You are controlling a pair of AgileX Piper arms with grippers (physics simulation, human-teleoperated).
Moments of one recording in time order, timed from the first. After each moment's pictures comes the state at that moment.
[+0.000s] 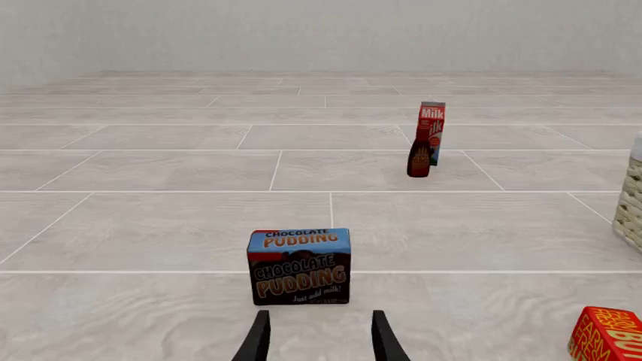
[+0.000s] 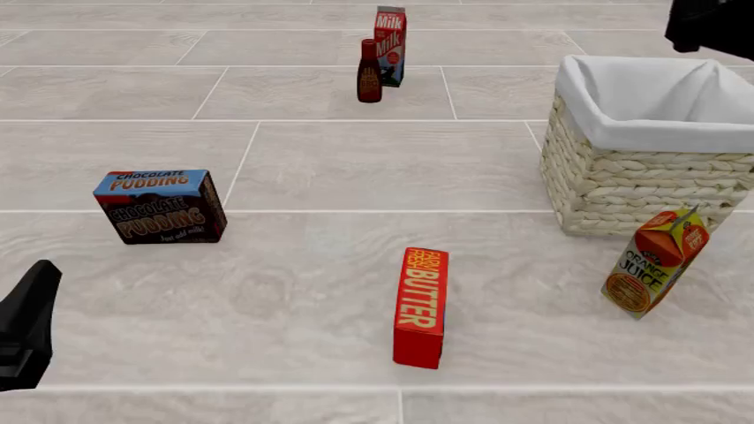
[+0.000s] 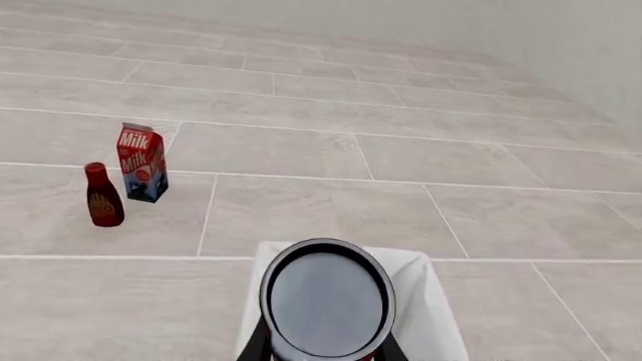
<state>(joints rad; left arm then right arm) 0.00 0.01 0.00 0.00 0.00 -0.12 1.34 -1.03 -0.16 -0.16</state>
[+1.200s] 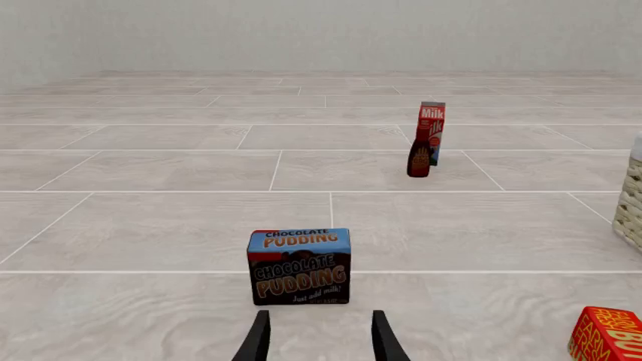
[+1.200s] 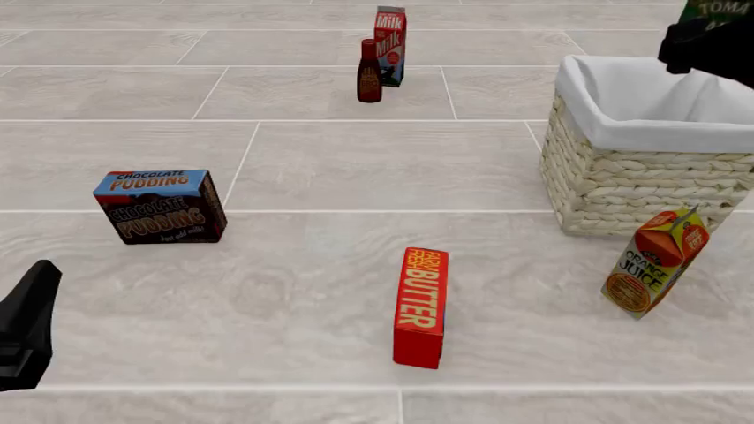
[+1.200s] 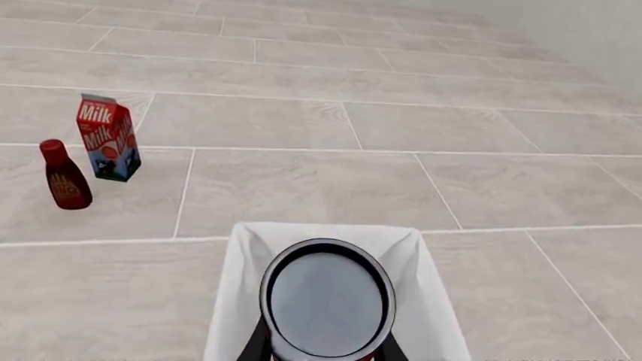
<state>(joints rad) 0.00 0.01 0.00 0.00 0.00 -0.17 1.46 -1.06 -0.17 -0.15</state>
